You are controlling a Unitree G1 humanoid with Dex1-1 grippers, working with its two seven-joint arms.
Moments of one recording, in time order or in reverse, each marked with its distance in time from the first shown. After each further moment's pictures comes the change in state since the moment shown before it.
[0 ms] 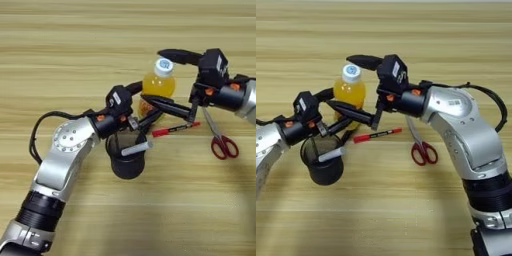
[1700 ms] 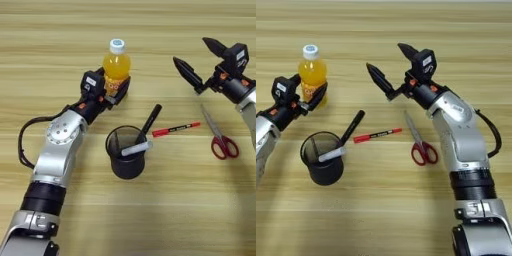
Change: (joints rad) left arm -0.069 -0.086 0.167 0.256 0.127 -0.056 0.355; right arm 0.001 0.156 -0.133 0.510 -0.148 -0.383 -0.261
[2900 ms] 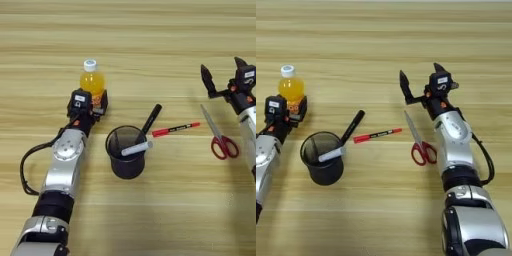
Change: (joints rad) left arm 0.030 -0.066 0.080 0.235 0.070 -0.135 0.253; right arm -0.105 0.040 -0.136 0.611 -0.137 -0.478 -0.201
